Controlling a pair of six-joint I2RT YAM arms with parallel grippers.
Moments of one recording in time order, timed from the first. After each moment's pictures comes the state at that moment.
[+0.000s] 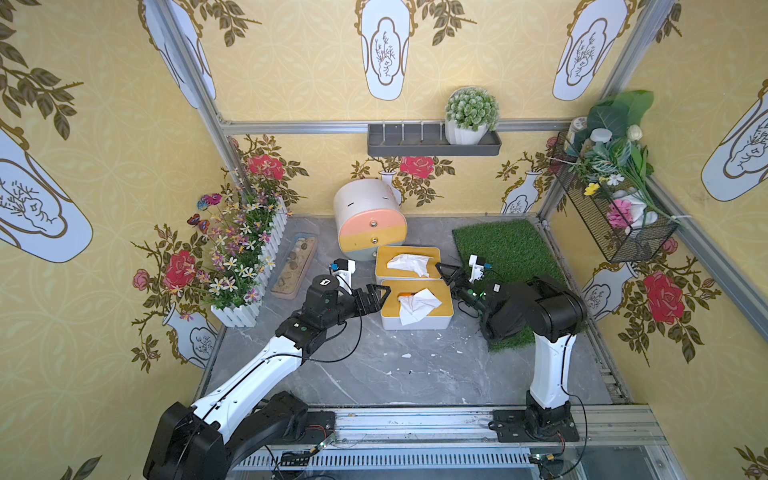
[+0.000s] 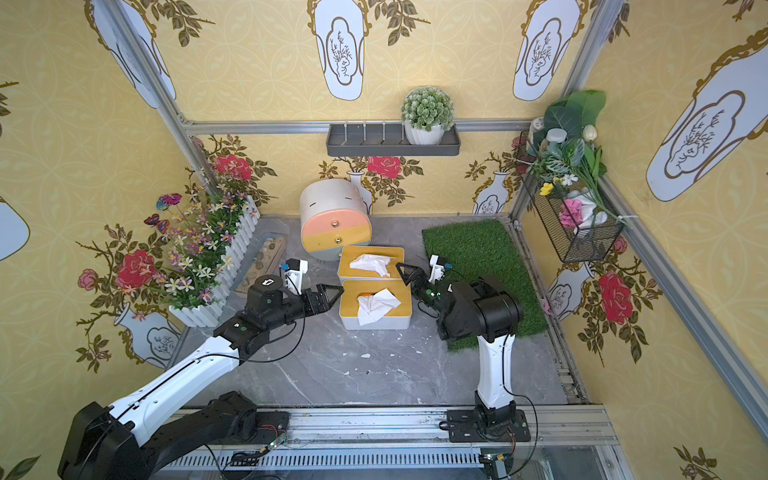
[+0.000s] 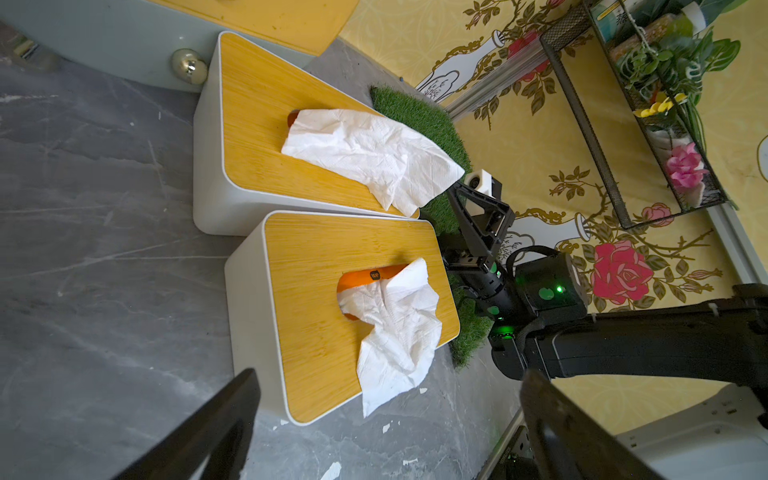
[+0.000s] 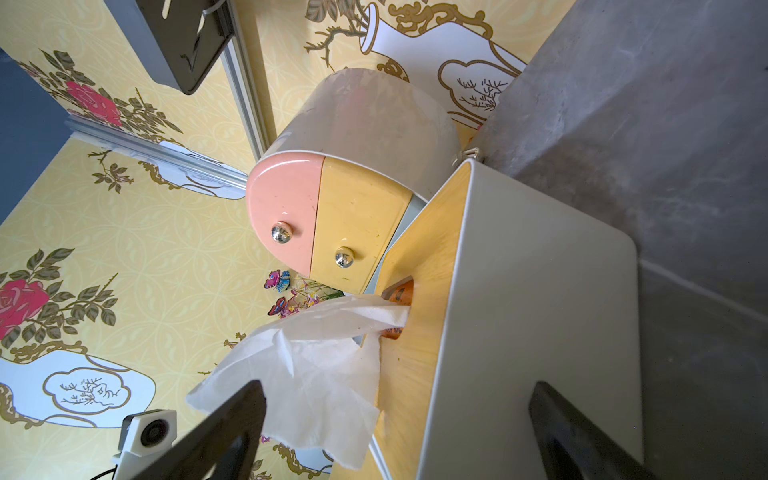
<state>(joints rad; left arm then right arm) -0.51 1.02 0.61 -0.03 0.33 -0.76 0.22 2.06 0.56 1.51 -0.44 1.18</state>
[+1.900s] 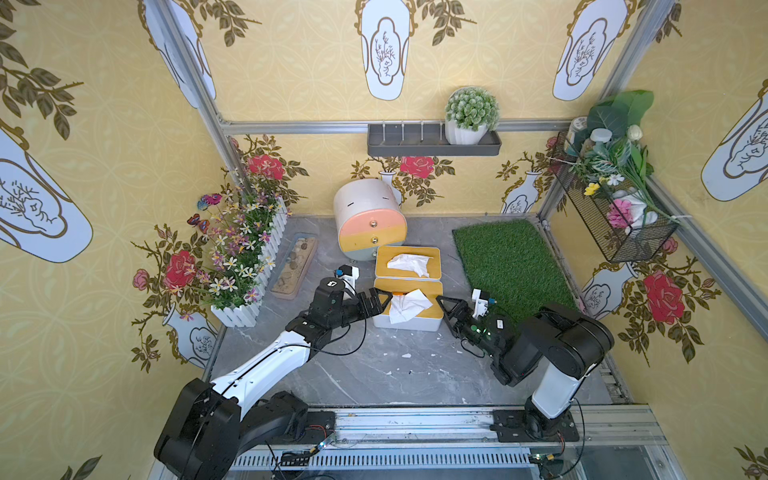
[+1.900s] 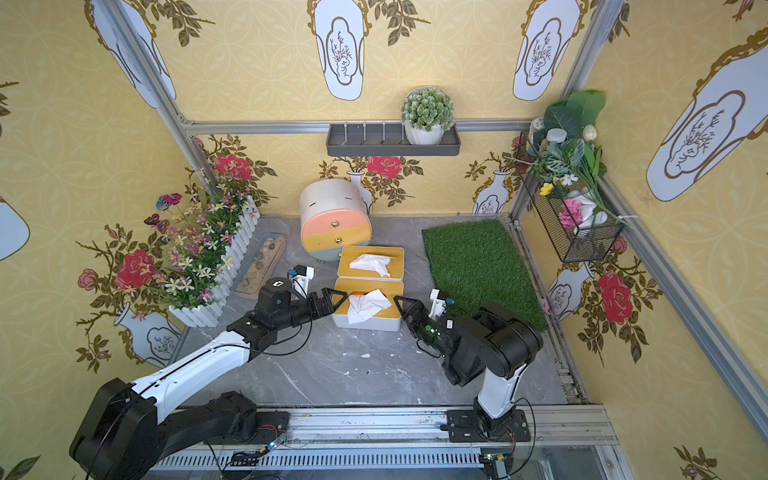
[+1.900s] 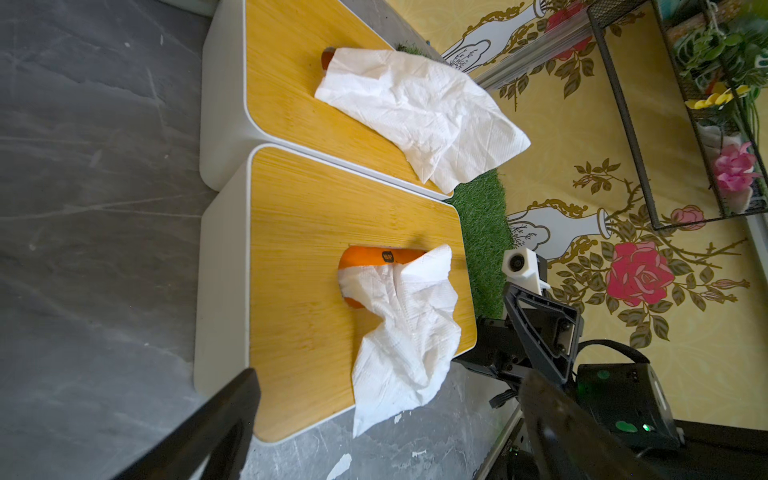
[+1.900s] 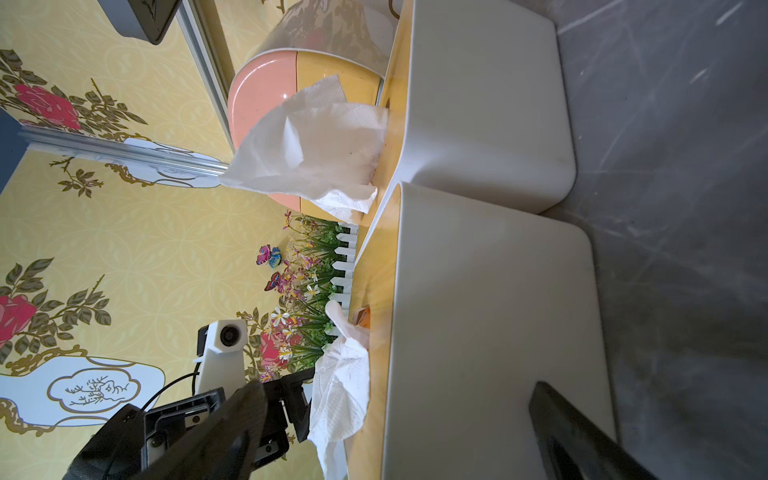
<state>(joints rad) -0.50 1.13 0.57 0.06 0.37 -0.81 0.45 1.77 0.15 1.51 -0.18 1.28</state>
